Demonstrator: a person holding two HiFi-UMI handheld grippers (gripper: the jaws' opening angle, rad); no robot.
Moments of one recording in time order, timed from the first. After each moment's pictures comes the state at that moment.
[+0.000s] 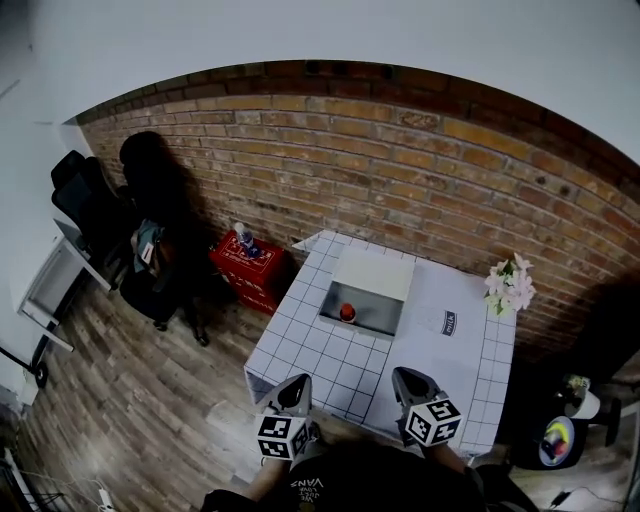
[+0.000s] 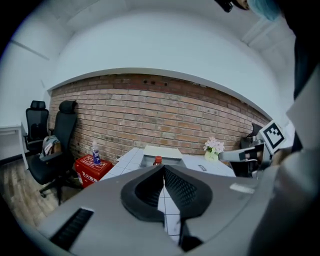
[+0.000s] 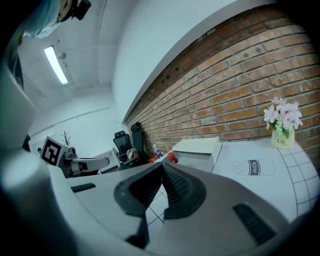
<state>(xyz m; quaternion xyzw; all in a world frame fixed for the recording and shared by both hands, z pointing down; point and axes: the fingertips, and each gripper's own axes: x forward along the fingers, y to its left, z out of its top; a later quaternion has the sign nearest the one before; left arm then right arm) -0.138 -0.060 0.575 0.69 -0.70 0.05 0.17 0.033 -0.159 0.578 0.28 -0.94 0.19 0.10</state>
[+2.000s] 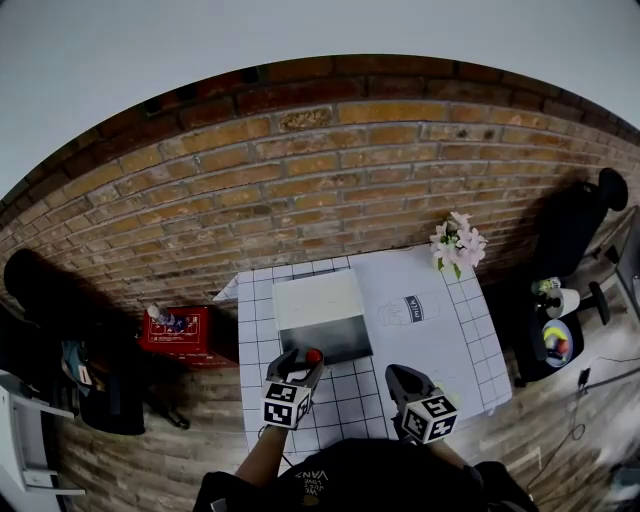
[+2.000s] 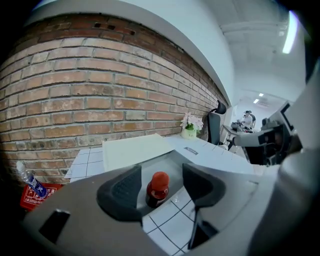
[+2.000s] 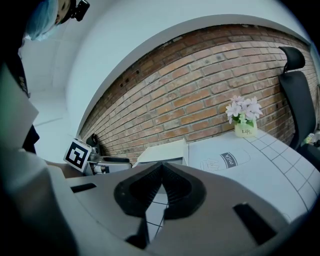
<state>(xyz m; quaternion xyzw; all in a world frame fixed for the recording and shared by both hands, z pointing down) -0.150 -0.288 0.636 0.86 -0.44 0.19 0.18 0.021 -0.236 0.596 0.51 -0.82 0.25 0.06</state>
